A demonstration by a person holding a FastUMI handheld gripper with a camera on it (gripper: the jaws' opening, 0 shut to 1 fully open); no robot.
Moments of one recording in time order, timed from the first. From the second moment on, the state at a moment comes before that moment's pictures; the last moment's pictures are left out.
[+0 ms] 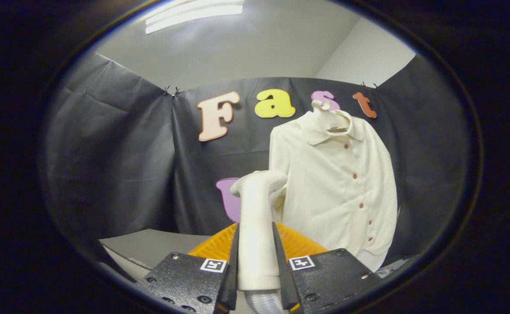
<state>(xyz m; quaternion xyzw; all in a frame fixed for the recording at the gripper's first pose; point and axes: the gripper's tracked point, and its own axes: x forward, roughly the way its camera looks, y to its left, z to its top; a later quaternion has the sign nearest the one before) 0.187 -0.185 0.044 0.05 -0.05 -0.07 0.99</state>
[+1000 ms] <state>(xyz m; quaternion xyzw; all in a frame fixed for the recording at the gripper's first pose) 0.227 -0.309 0.026 0.13 -0.09 -0.09 0.98</state>
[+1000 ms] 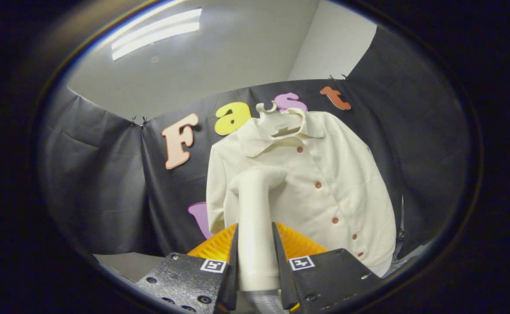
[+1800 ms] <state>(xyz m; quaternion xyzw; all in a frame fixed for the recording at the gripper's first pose) 0.188 -0.325 -0.087 0.17 -0.02 -0.09 0.98</state>
